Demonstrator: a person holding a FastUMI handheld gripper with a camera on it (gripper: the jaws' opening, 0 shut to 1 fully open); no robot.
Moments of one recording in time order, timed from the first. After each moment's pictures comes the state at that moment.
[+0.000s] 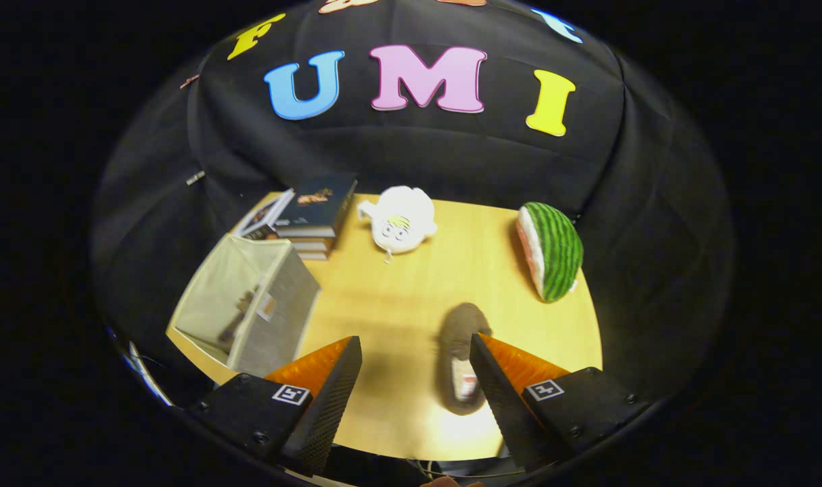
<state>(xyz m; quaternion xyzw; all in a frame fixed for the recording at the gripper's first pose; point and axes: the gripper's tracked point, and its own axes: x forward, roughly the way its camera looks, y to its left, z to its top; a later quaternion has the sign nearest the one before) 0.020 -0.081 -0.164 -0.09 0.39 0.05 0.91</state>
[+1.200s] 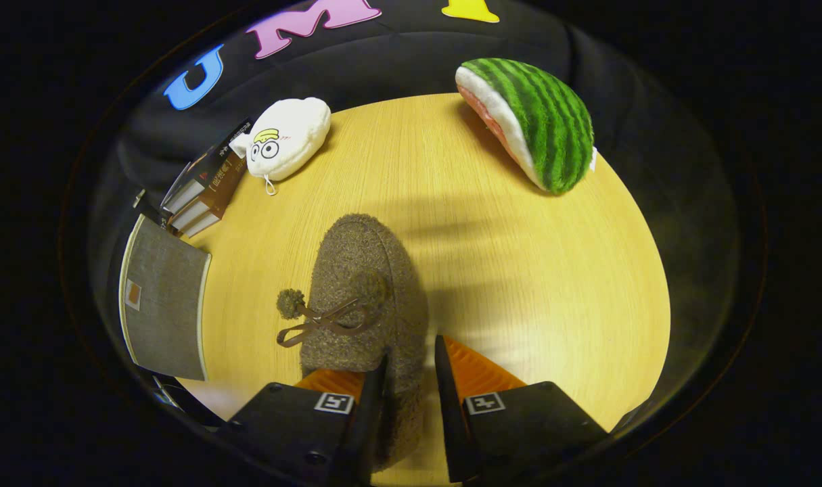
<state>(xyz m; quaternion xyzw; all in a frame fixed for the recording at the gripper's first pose) 0.069 -0.183 -0.352 0.05 0.52 0.01 0.85</state>
